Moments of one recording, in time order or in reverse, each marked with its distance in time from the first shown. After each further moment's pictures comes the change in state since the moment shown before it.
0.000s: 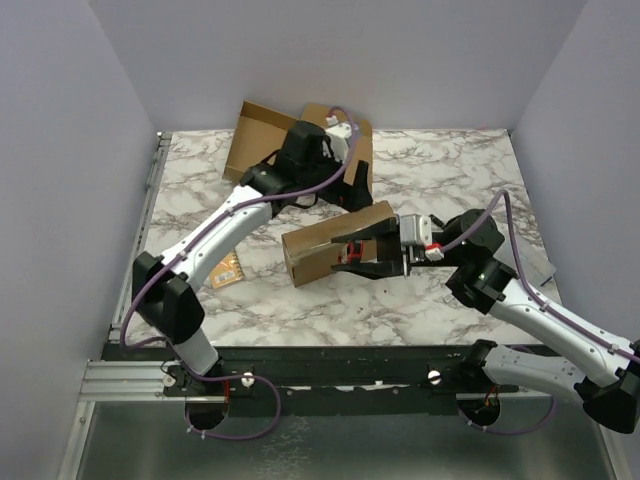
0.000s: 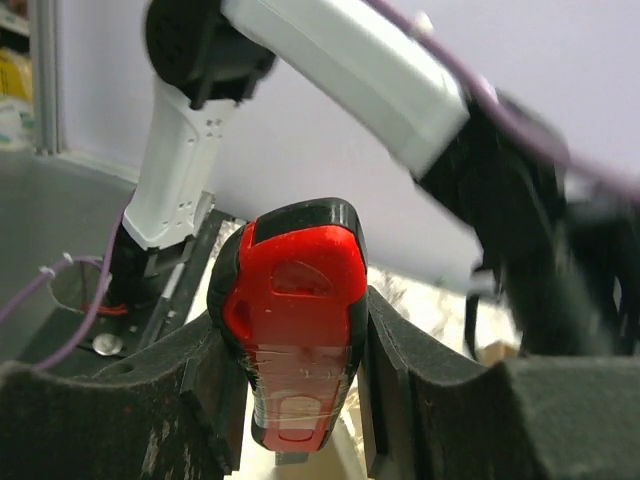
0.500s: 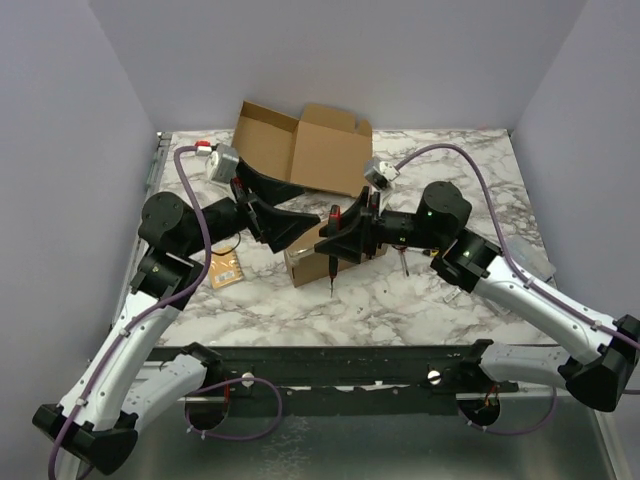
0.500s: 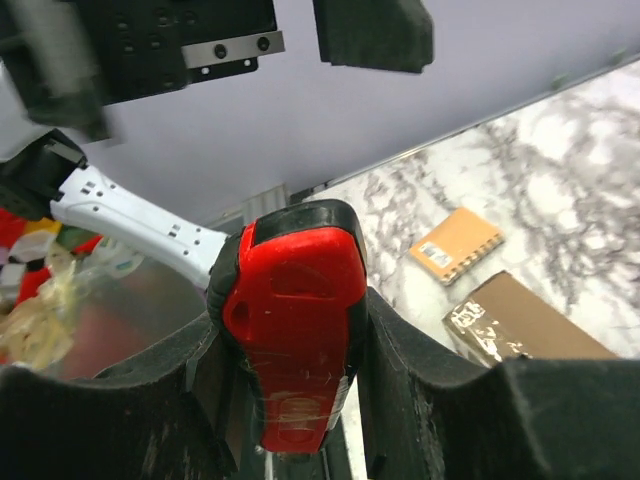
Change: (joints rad) left arm 0.209 -0.801 -0.526 0.501 0.270 -0.315; right arm -0.003 0.117 0.157 -0.283 0.287 0.617
